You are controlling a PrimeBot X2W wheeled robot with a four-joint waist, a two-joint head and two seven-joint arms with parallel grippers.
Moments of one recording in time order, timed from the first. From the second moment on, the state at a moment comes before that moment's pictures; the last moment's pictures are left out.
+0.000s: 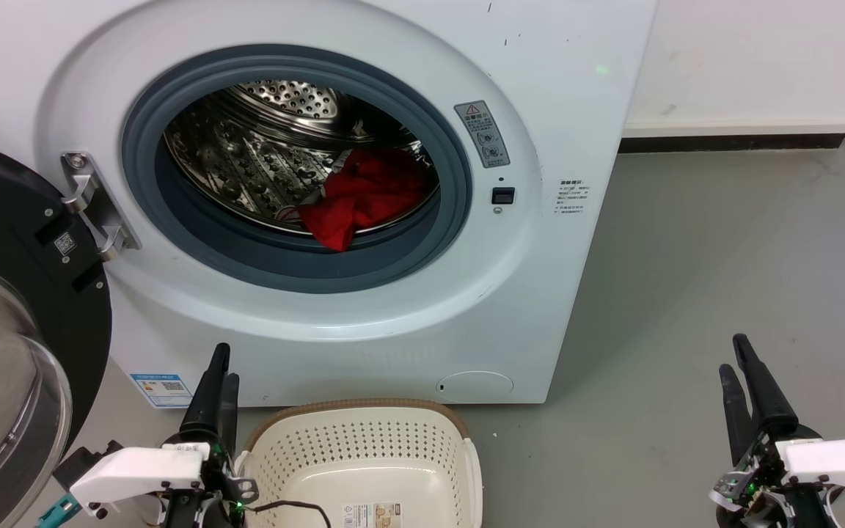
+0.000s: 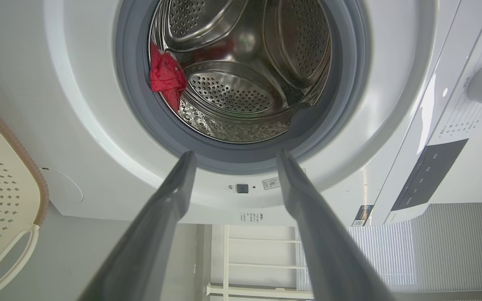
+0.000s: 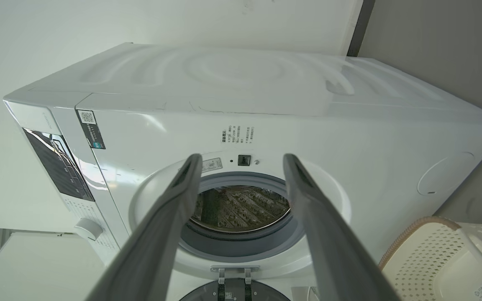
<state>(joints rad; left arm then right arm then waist) -0.08 0.05 0.06 0.25 -1.57 -0.13 0.05 -0.06 -0.05 -0.08 0.24 1.55 0.13 0.05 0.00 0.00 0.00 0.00</state>
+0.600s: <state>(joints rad) -0.08 0.05 0.03 0.18 -1.28 -0.12 -0.02 -0.03 -0.05 -0.08 0.15 1.19 0.13 -0.02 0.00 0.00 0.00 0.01</state>
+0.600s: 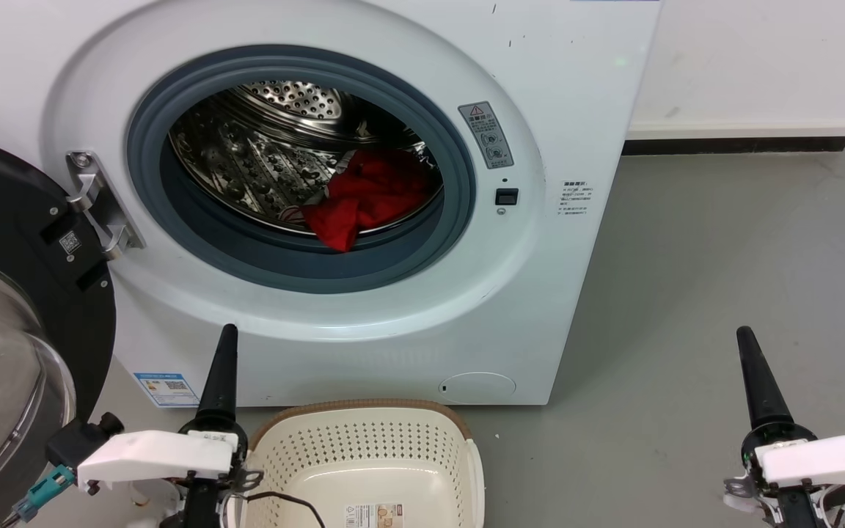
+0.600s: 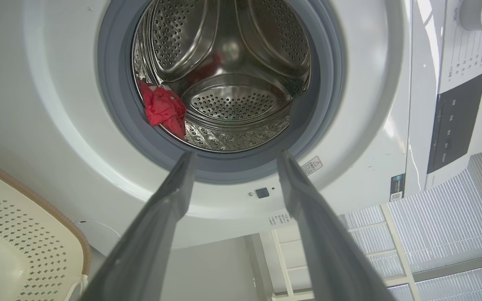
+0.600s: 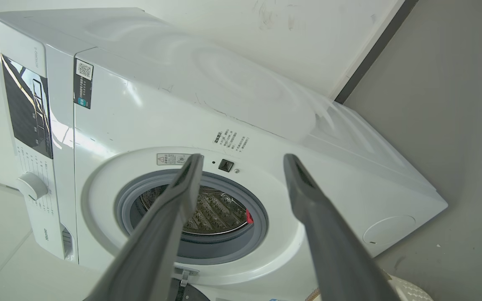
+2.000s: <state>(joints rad) -0.10 0.05 -0.11 0.15 -0.50 0.00 -0.16 0.04 -0.05 -0.05 0.04 0.40 0.13 -0.10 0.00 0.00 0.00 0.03</state>
